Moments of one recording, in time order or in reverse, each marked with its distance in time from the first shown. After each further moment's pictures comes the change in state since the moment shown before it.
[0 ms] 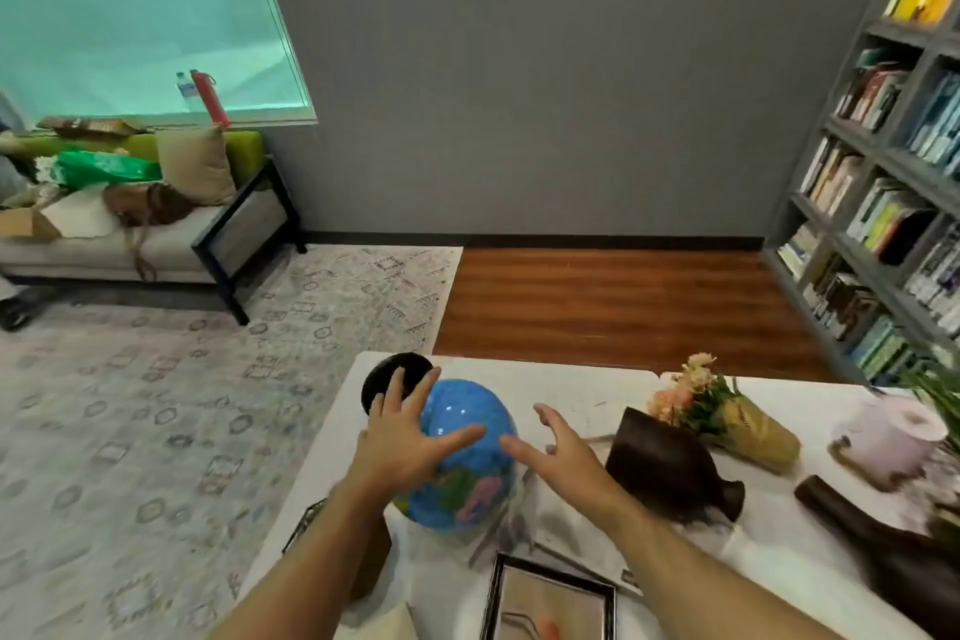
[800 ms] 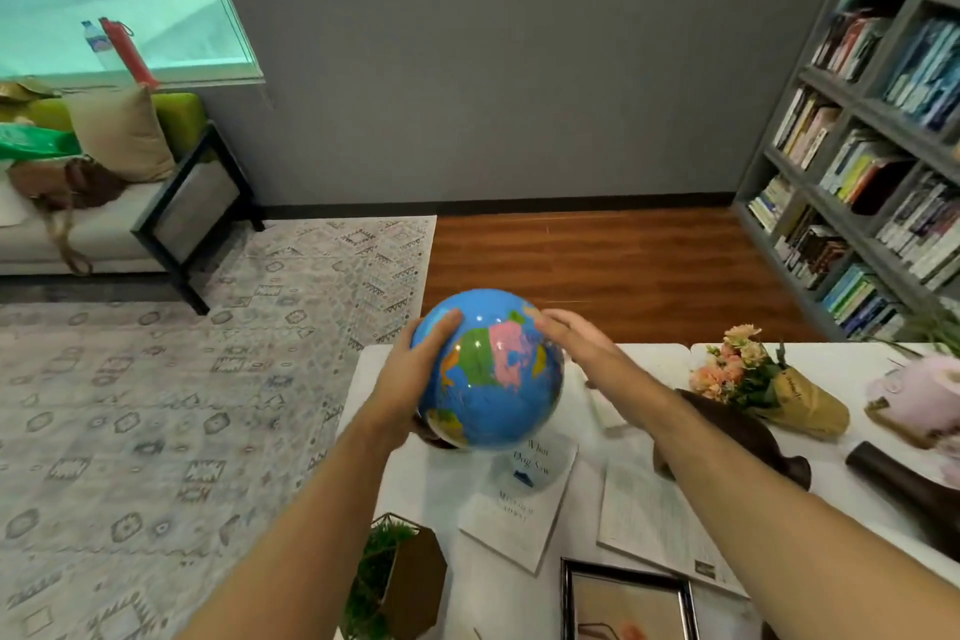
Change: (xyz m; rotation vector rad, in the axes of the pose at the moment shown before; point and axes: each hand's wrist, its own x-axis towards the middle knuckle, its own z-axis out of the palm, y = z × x) left_hand 0.086 -0.011 -0.063 -0.811 -0.147 -0.241; right_hand 0.067 -0.101 0.004 0.094 0.092 -0.014
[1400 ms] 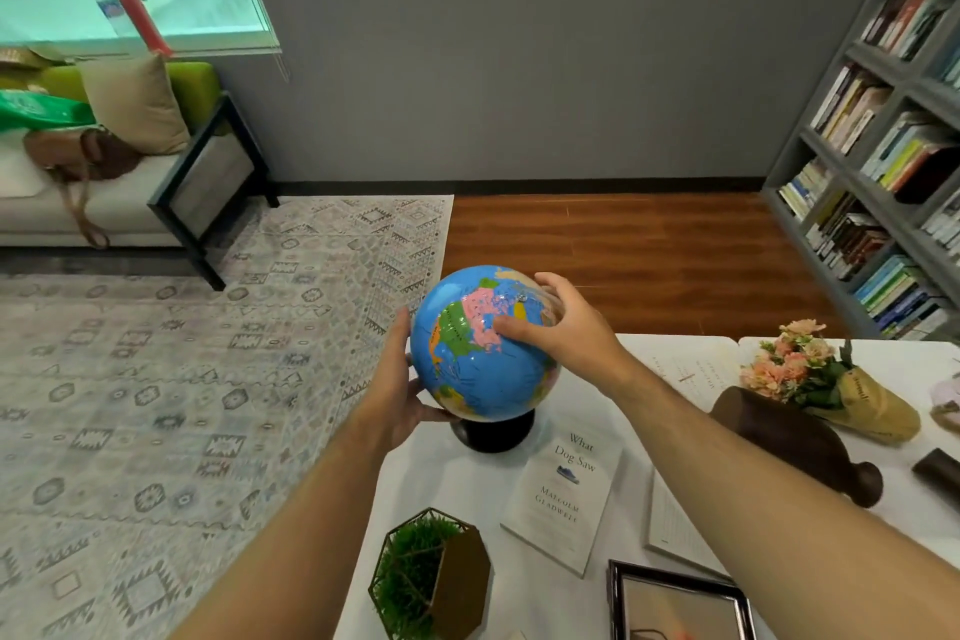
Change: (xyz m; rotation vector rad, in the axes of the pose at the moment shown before) left_hand 0.045 -0.046 -0.064 -0.383 -0.080 -0.133; right_hand 0.053 -0.012 0.067 -0.150 0.069 -0.145
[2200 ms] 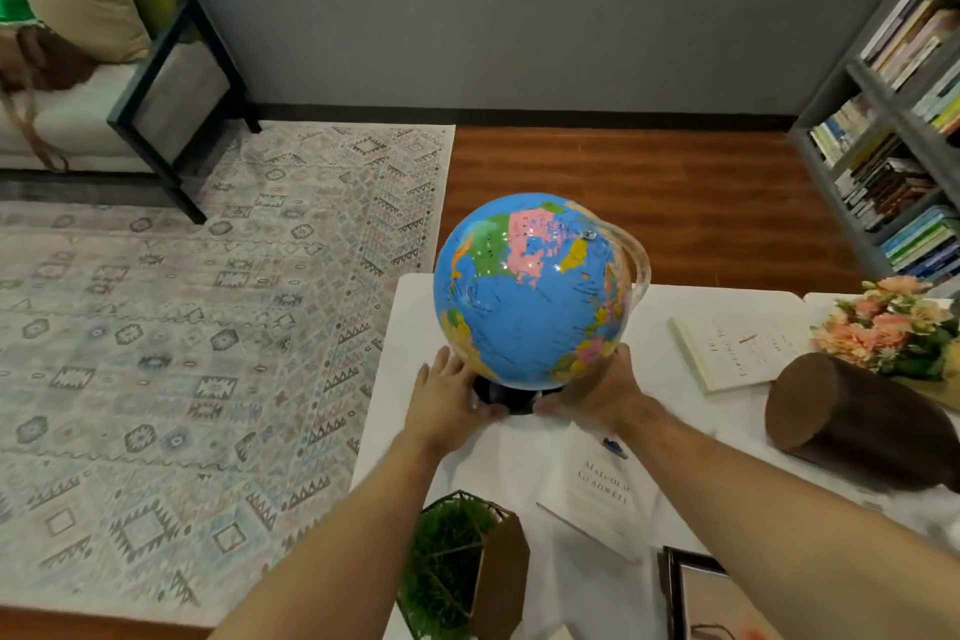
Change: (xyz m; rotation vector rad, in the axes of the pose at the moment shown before) left_hand 0.088 -0.114 -0.051 1.531 -0.045 0.379; right_hand 0.007 0.128 0.072 -0.700 -0.124 0.162
